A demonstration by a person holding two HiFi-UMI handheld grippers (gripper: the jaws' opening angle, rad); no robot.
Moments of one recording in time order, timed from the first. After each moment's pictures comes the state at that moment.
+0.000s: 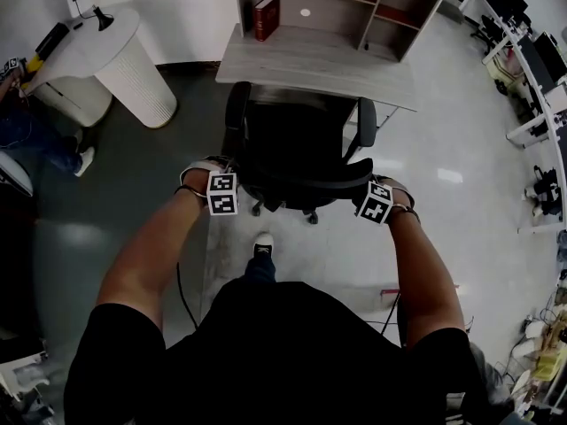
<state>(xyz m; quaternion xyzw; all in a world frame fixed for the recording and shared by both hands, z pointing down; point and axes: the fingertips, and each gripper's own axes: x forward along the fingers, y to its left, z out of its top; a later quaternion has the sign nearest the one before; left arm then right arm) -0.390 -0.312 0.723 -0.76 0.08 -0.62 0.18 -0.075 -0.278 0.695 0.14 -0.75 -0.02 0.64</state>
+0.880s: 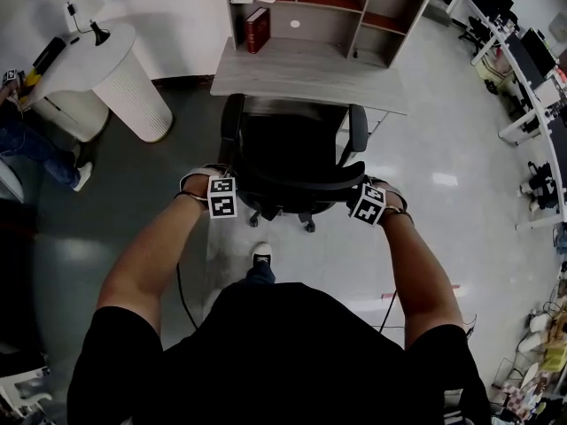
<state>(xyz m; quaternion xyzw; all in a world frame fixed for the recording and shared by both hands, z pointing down) -0.391 -0.302 0.725 -0.76 0.05 -0.63 0.14 -0.073 -0.280 0.692 0.19 -0.75 -0.02 0.63</state>
